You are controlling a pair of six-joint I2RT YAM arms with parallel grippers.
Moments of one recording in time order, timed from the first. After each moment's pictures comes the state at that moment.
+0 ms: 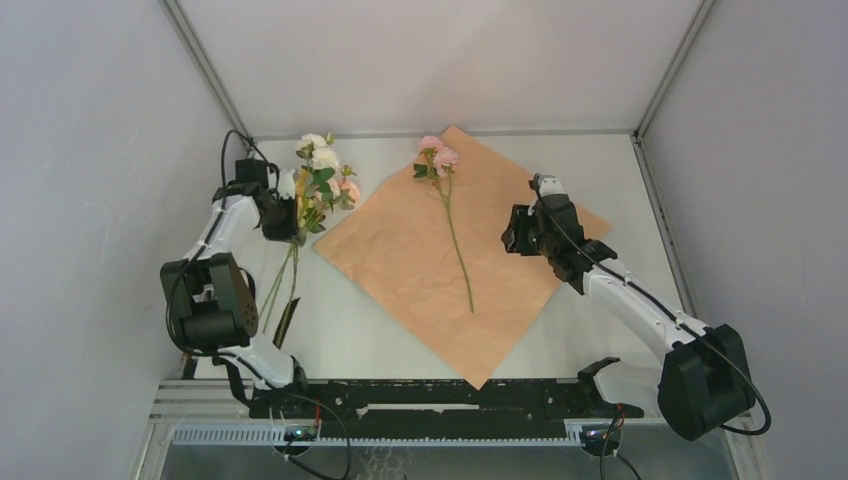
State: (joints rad) left arm 0.17 1.66 1.24 -0.75 0.20 0.16; right arm 0.41 1.20 0.79 -0.23 0.02 0.36
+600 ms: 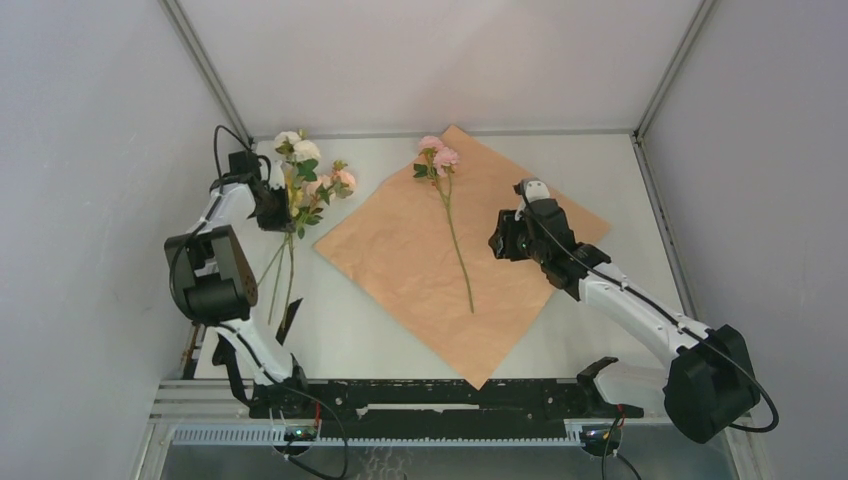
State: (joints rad) left arm 0.22 1.77 1.34 -0.68 0.21 0.09; right arm 0.49 1.19 0.79 -0.21 0.02 0.35
